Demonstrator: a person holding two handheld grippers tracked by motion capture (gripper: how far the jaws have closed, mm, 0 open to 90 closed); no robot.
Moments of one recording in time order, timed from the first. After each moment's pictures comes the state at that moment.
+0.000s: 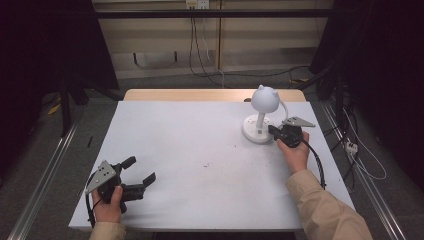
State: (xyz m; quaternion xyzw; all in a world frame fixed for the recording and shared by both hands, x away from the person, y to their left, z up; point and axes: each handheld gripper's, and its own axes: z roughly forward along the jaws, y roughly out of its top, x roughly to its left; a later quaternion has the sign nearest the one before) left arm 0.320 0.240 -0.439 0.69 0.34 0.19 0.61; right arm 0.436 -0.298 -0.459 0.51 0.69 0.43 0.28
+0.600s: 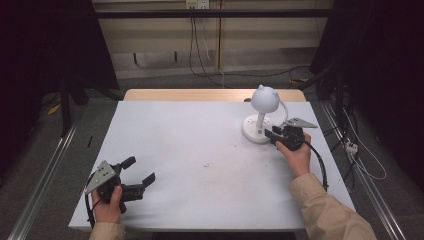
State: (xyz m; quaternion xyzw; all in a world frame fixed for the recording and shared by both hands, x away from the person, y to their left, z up) left arm 0.321 0.240 -0.439 0.69 0.34 0.19 0.61; right arm 0.424 -0.294 -0.449 0.51 0.69 0.44 0.26
